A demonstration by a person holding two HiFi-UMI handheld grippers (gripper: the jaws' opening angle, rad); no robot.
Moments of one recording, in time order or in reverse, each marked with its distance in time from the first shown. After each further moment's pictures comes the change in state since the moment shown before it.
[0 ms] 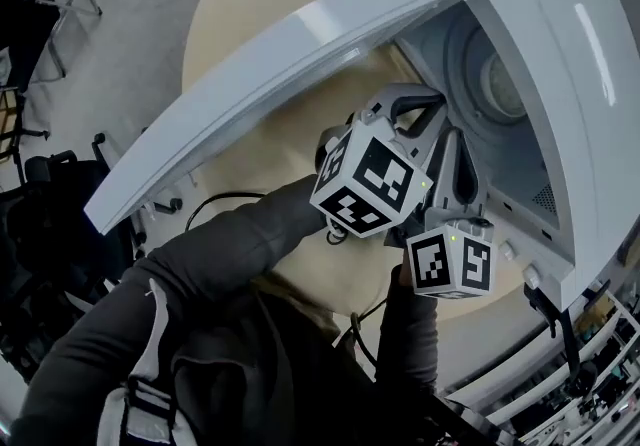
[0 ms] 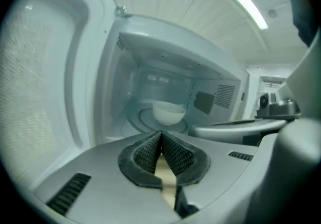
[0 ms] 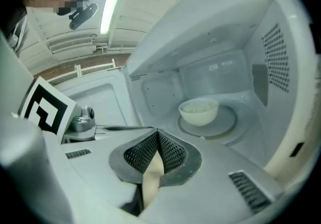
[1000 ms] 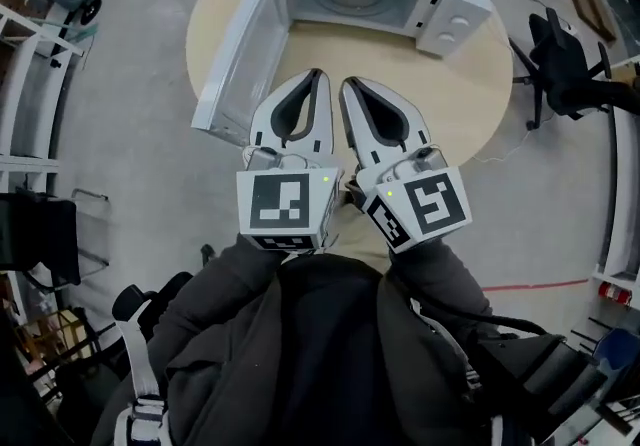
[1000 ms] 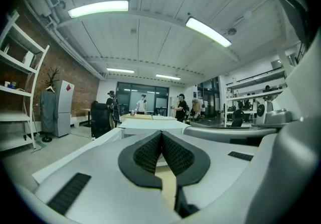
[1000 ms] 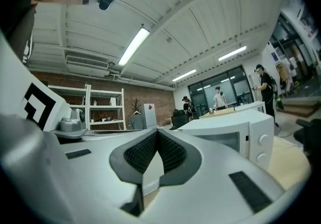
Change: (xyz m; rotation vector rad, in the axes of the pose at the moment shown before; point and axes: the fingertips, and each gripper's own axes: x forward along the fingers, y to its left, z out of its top) left arm -0.331 -0.105 0.101 0.195 -0.318 -0.058; right arm -0.238 0.241 0.085 -0.123 -0.403 -0.065
